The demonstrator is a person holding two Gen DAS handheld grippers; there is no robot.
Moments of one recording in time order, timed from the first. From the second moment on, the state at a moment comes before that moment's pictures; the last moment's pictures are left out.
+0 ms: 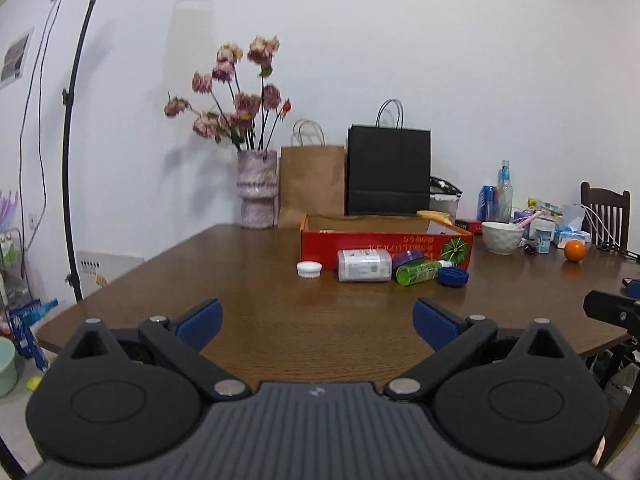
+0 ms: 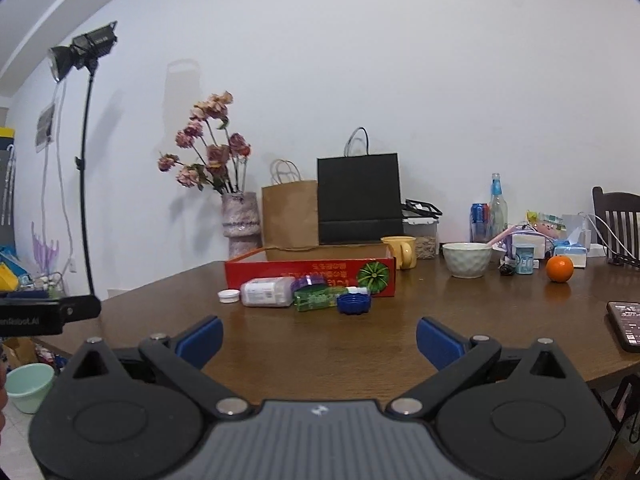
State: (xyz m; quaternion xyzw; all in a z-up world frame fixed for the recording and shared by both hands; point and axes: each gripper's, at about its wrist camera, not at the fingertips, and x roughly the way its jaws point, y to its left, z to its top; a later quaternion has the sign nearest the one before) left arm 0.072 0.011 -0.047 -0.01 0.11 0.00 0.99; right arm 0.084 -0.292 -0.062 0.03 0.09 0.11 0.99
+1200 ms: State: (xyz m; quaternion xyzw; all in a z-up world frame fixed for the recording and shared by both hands) left arm 0.451 0.053 -0.086 0.01 0.32 -0.02 0.95; right arm 0.435 -0.271 -0.094 -0.04 0.31 0.13 0.94
